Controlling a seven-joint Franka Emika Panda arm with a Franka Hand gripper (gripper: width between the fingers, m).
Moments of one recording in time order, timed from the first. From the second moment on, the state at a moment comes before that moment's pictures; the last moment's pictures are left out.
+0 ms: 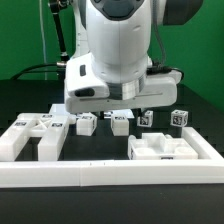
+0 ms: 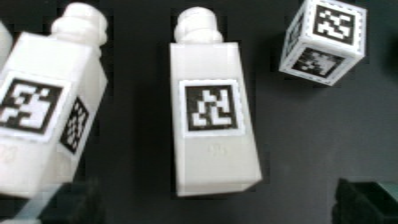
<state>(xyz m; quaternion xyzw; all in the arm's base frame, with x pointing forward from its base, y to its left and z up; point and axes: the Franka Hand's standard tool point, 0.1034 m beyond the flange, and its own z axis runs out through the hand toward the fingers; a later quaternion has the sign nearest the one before) 0.480 0.026 0.037 -0.93 0.02 0.35 0.06</state>
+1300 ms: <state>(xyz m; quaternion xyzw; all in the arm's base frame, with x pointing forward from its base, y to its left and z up) 0.471 0.028 0.012 -0.90 0.01 0.42 0.05</state>
